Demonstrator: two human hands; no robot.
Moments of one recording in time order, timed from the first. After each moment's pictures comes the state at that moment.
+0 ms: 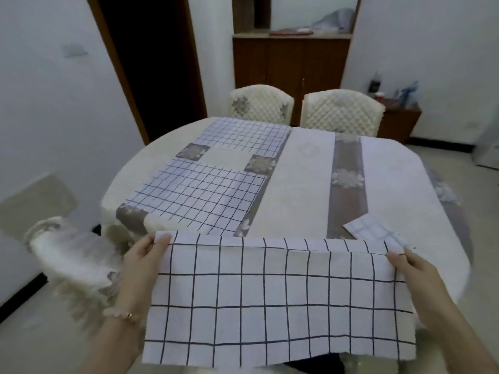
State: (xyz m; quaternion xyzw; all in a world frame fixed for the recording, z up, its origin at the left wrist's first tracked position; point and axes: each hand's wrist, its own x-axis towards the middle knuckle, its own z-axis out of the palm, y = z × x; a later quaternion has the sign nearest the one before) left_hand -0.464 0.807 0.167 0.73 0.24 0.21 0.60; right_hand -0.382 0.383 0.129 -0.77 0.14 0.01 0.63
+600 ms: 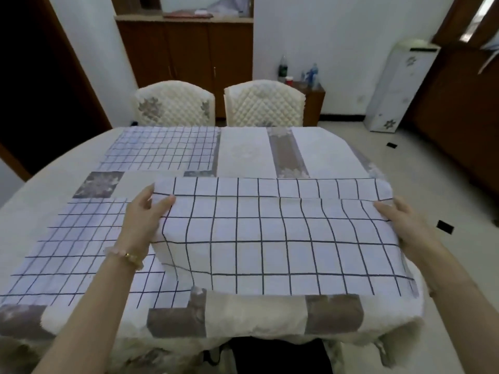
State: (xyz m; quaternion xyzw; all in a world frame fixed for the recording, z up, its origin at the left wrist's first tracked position) left_hand -0.181 0.803 0.180 0.75 0.03 0.05 0.66; right_hand -0.251 0.360 0.169 -0.71 0.21 -0.13 0.66
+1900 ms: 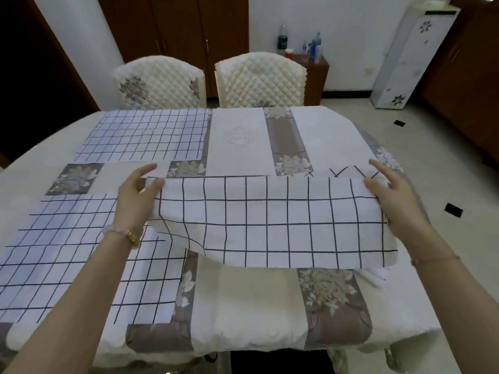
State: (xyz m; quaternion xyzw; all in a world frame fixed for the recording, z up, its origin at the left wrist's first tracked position) left_hand -0.094 0.782 0.140 0.82 0.06 0.12 0.56; right_hand -0.178 0.351 0.146 -0.77 0.20 -0.14 0.59
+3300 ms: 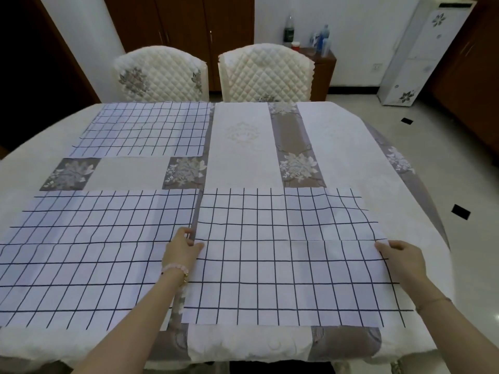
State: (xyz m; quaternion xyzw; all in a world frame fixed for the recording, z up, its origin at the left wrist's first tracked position) left_hand -0.123 0.744 0.011 0.89 0.16 -0.10 0.41; right_hand -0.216 0.313 0.015 -0.78 0.41 -0.07 0.46
